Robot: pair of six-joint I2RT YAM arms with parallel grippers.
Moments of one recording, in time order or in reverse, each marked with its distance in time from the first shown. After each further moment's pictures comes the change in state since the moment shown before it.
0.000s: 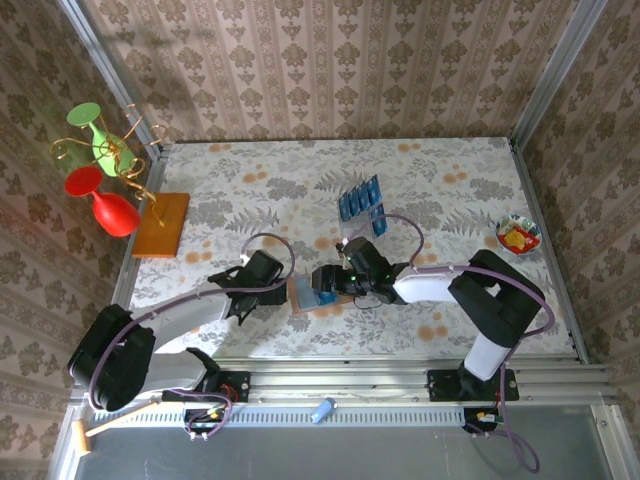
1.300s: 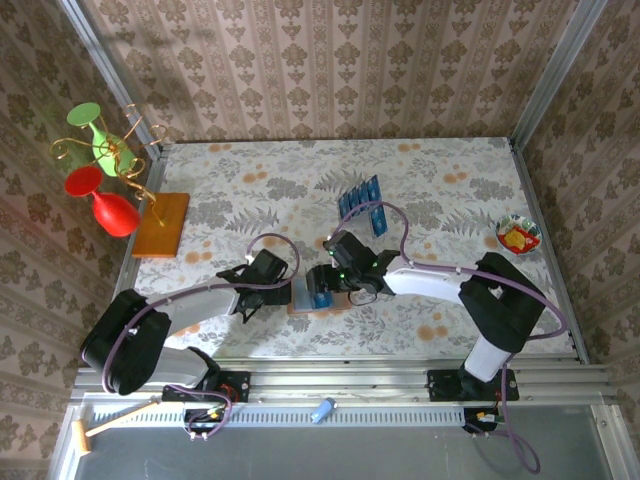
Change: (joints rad) left arm -0.001 0.097 0.009 0.073 0.046 -0.010; right arm 0.071 -0.035 0.217 -0.410 0.157 -0.158
